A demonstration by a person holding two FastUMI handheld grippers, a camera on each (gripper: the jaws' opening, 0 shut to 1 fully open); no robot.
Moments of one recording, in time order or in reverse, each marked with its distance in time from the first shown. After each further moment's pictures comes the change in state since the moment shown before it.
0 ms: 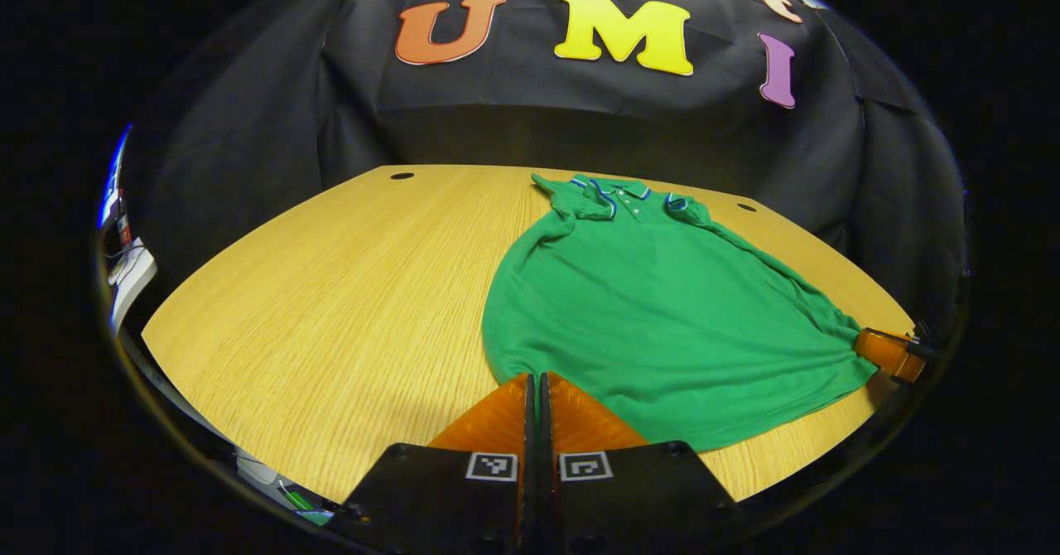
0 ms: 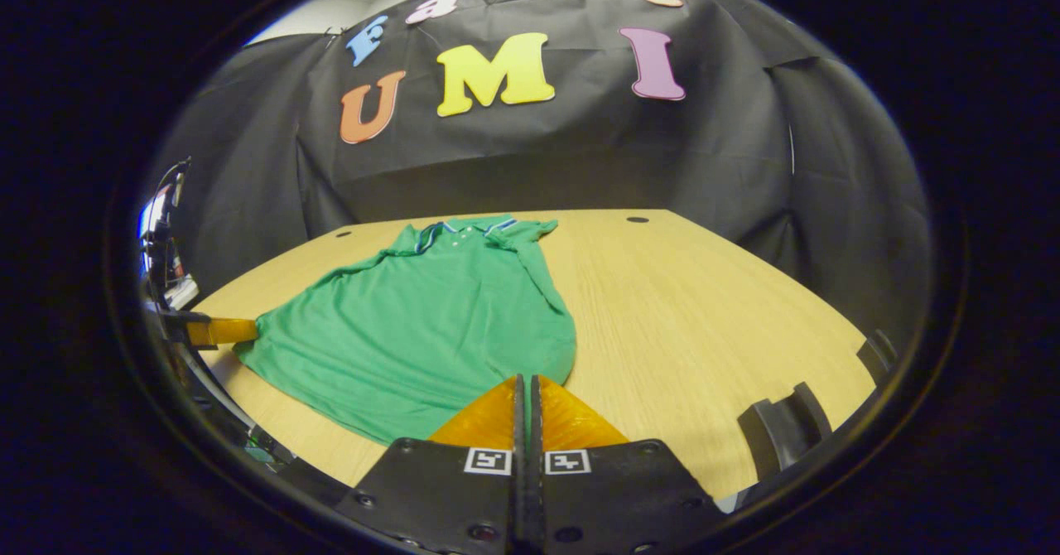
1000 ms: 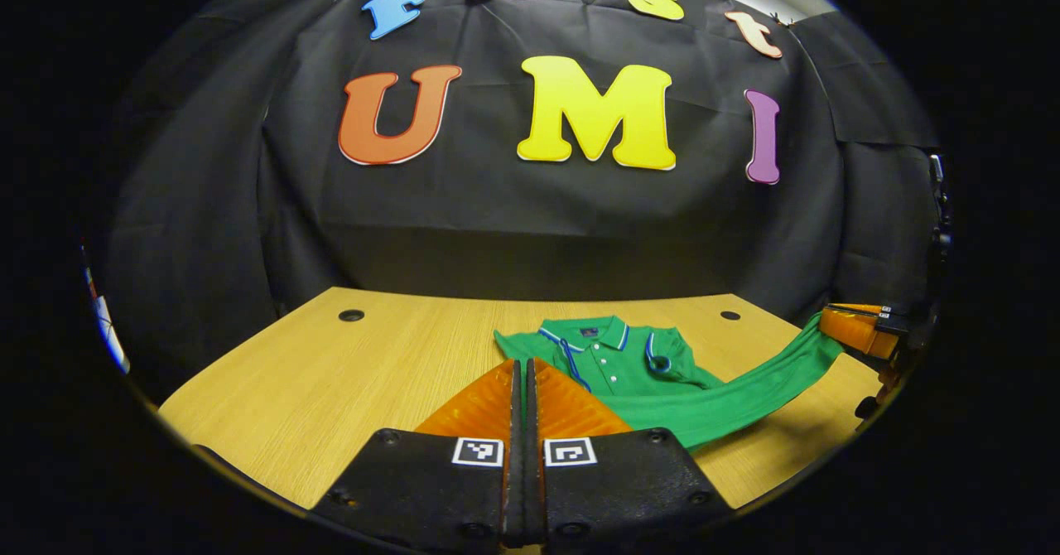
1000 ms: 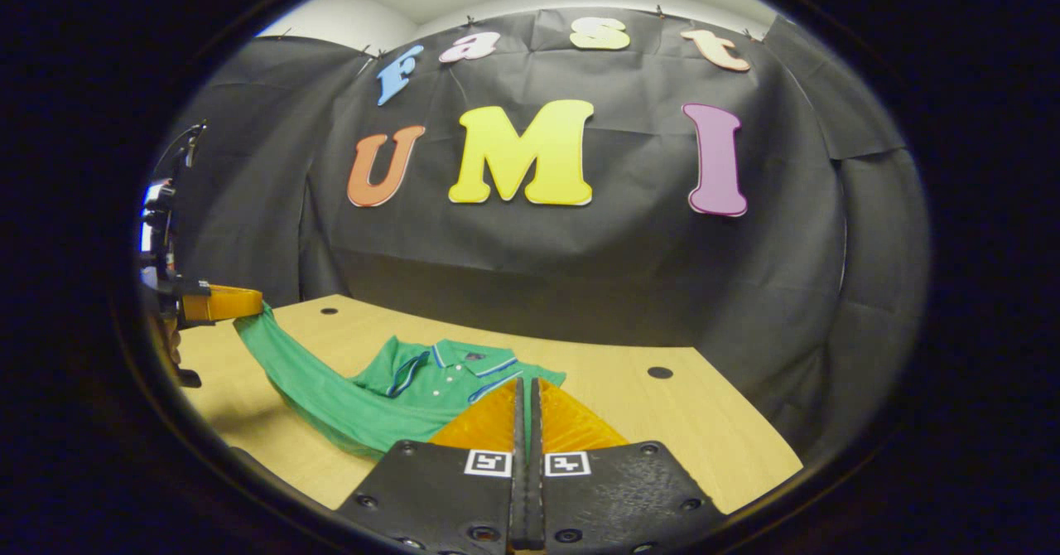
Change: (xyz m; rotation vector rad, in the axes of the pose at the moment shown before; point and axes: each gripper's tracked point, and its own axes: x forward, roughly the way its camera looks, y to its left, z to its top) left arm 0.095 -0.024 0.237 0.078 -0.339 -0.070; right arm 0.128 0.020 0.228 -0.161 -0.268 0.050
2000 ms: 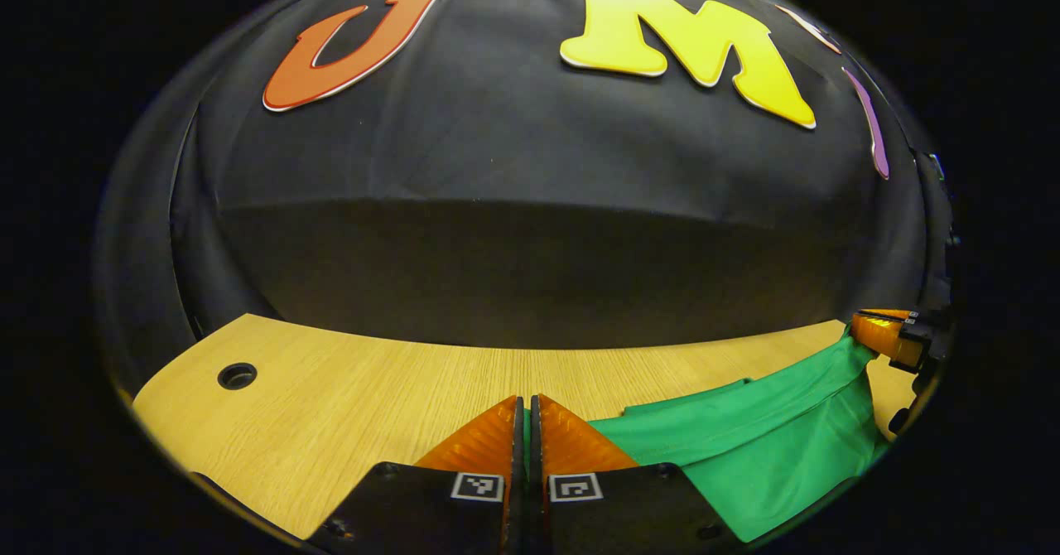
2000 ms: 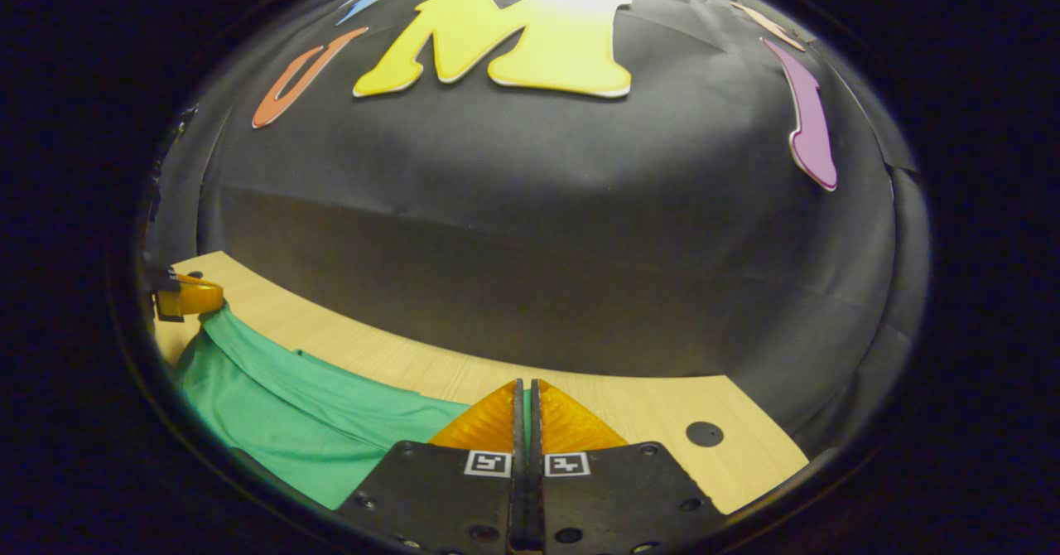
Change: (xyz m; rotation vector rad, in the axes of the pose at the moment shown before) left arm 0.304 0.056 -0.073 -0.001 0.171 0.028; right arm 0.307 -0.034 -0.049 -0.094 0.139 -0.174
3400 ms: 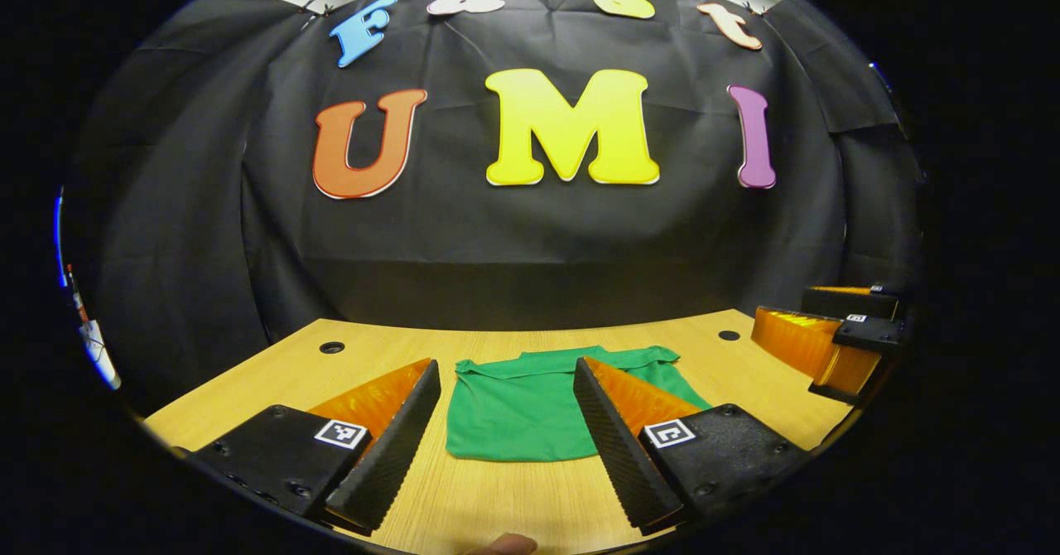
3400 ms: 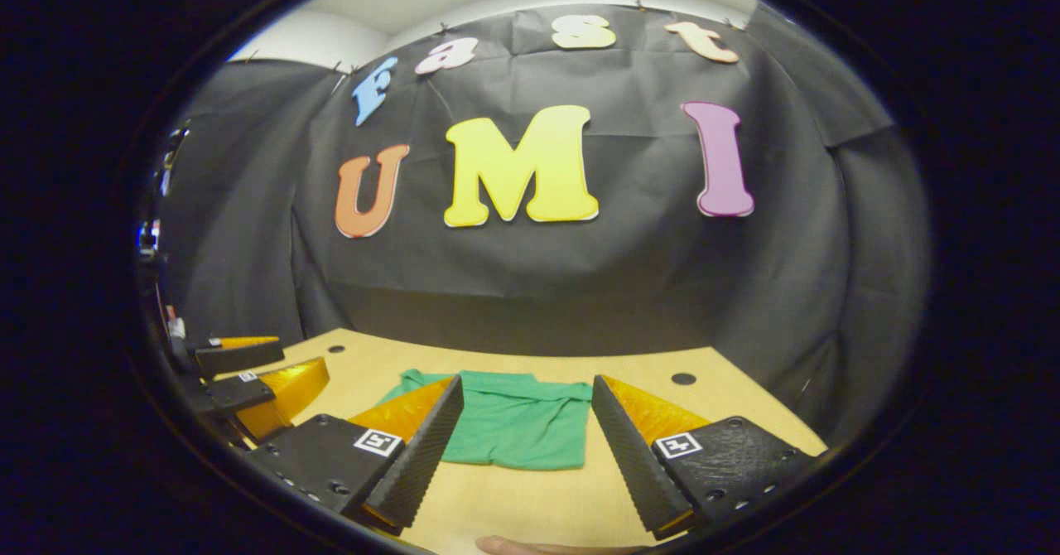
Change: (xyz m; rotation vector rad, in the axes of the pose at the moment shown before) left arm -0.342 -0.116 0.043 0.036 -0.250 0.067; right arm -0.347 0.016 0.040 0.261 -0.122 0.183
